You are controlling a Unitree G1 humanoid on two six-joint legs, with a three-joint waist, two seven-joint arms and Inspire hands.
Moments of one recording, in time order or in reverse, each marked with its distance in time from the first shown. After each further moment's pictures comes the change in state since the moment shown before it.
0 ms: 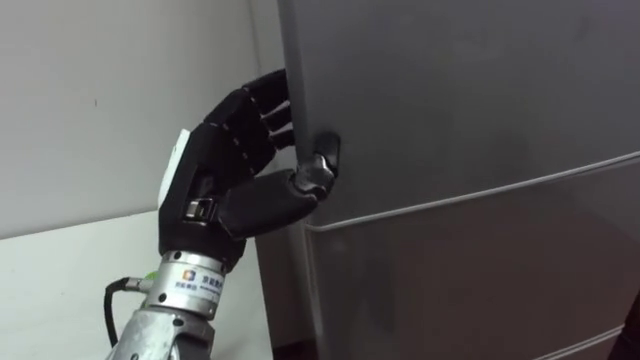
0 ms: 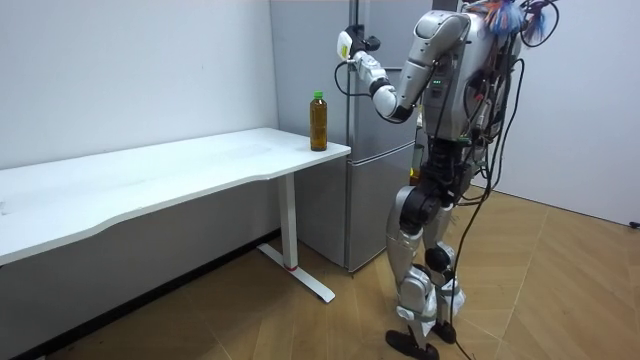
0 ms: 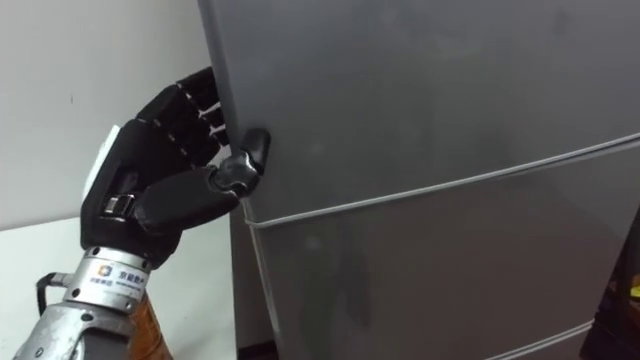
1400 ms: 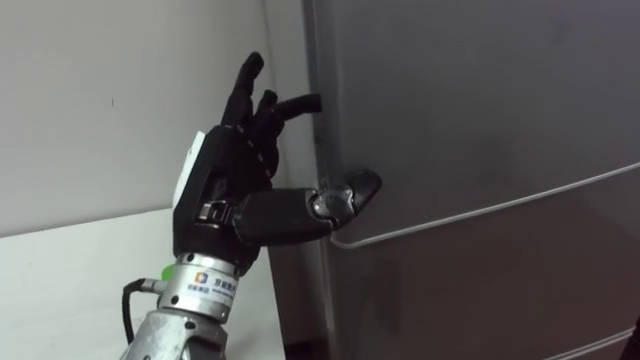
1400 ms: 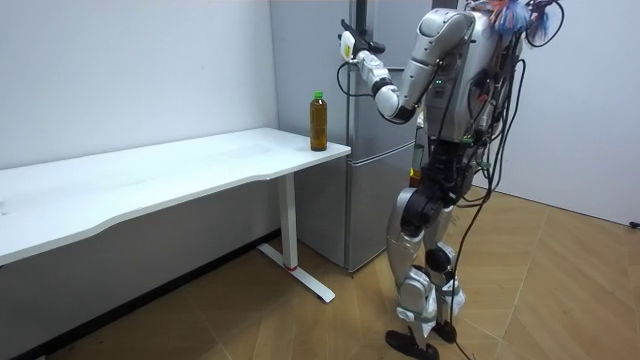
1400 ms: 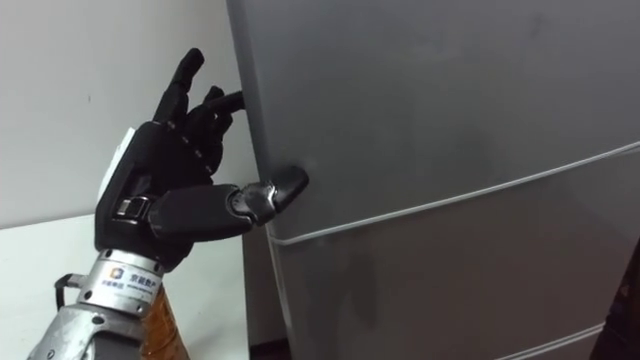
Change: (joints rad) left arm 0.001 -0.016 -0.048 0.000 -0.030 0.000 -0.005; right arm -0.030 -0.032 0.066 0.031 0.013 0.001 0.023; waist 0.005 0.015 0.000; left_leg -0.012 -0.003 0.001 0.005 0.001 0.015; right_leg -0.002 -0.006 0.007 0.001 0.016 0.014
